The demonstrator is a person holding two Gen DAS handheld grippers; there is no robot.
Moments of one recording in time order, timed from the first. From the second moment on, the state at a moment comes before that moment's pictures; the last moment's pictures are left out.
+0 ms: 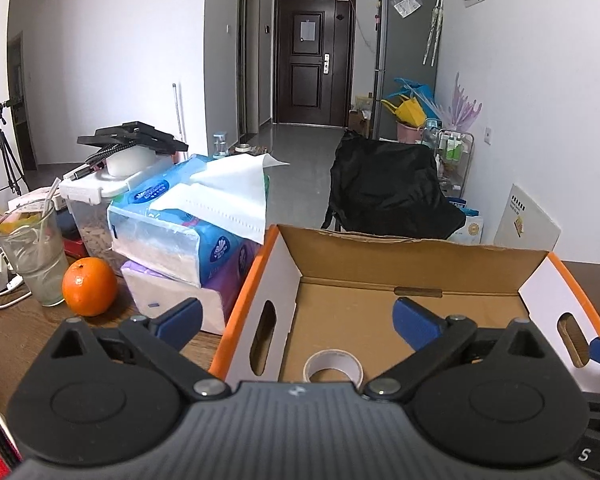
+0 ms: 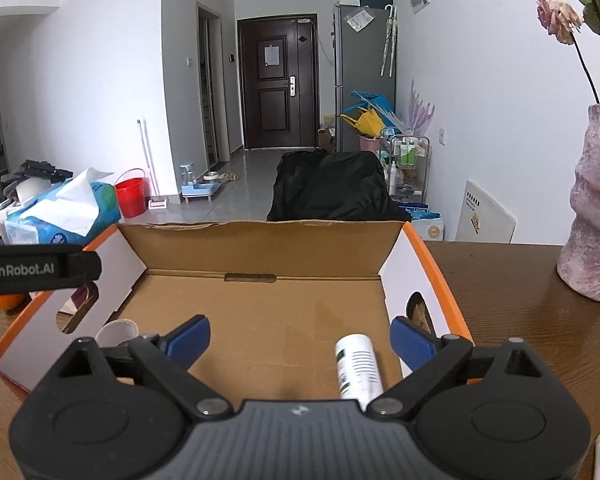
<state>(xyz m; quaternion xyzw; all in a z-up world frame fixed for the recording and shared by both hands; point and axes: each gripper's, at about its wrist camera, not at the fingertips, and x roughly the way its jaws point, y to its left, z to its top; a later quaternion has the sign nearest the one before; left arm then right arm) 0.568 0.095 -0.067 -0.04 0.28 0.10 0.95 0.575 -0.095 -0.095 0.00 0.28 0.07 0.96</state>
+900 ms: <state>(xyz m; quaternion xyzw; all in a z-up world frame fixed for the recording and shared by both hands) 0.464 0.089 -0.015 -0.05 0.22 0.10 0.97 0.476 -0.124 -0.051 -0.03 0.25 0.08 0.96</state>
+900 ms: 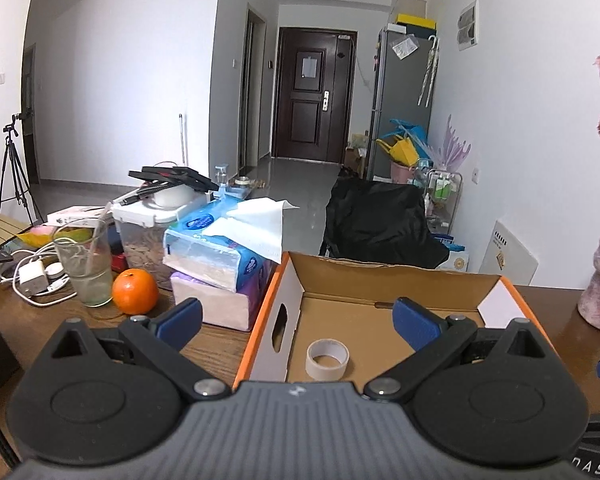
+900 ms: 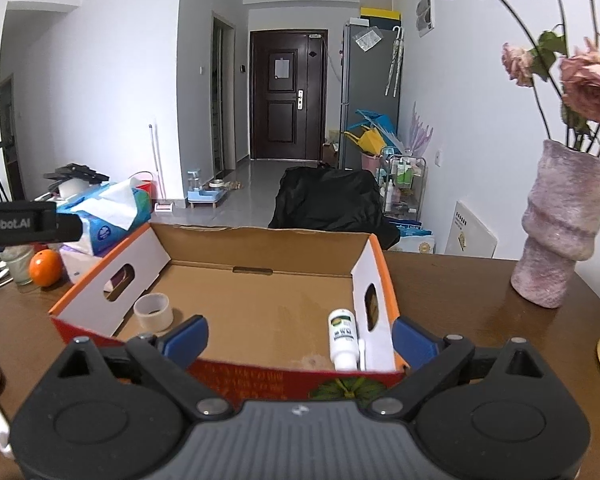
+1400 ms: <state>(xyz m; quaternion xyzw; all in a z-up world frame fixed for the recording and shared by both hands) 0.386 0.077 -0.017 -0.06 0.23 0.09 0.97 0.392 -0.150 -0.040 -0.03 0.25 0.08 0.96</state>
